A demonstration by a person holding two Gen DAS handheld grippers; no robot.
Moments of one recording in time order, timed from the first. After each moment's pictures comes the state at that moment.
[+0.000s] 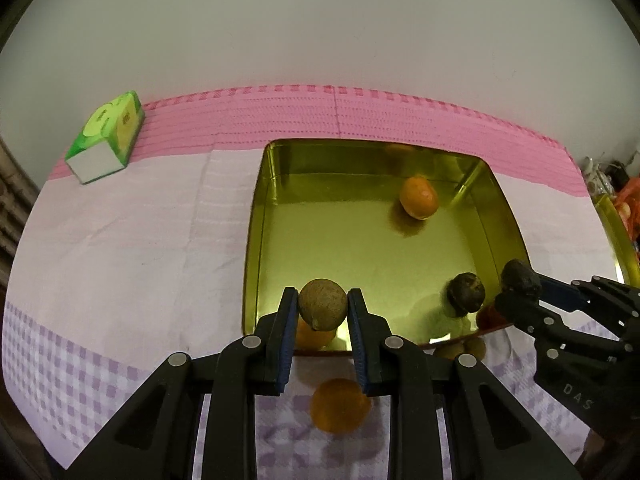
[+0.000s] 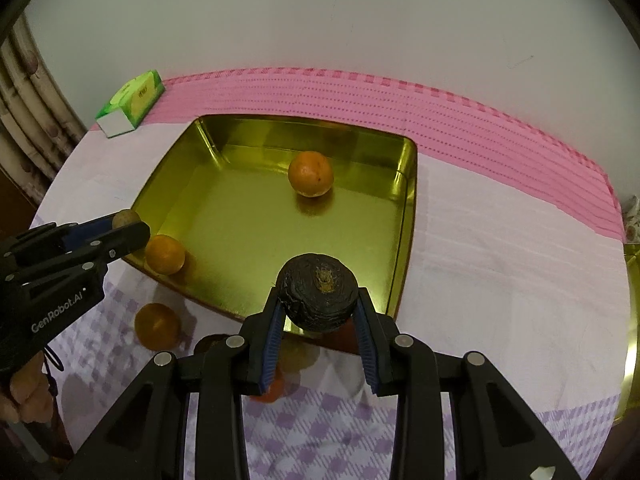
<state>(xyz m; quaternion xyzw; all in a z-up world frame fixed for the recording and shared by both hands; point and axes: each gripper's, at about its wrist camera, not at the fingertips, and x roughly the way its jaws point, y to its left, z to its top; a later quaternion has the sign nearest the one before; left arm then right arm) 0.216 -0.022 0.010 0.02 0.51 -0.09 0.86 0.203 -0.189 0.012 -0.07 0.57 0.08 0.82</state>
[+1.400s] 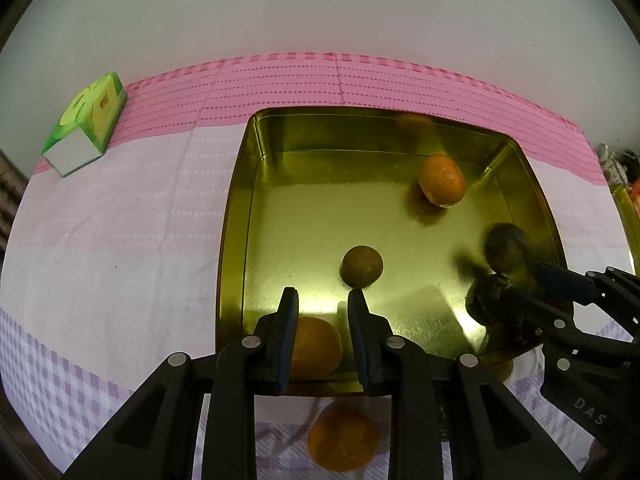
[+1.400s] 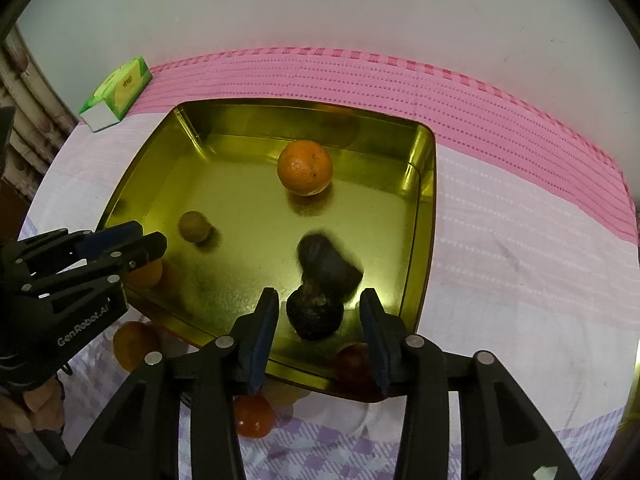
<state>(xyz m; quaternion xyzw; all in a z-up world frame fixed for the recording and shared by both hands) 0.240 -0.034 -0.022 0.03 0.55 -0.08 0.83 0.226 -0.192 -0.009 -0.07 0.59 0.08 0.80</state>
